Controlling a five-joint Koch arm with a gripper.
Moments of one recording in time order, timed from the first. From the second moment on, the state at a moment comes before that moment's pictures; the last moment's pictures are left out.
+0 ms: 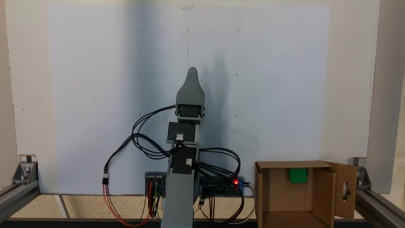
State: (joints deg) arm 3.3 129.4 162.9 -50.3 1.2
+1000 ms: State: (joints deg) arm 3.2 129.4 176.3 -93.4 1.2
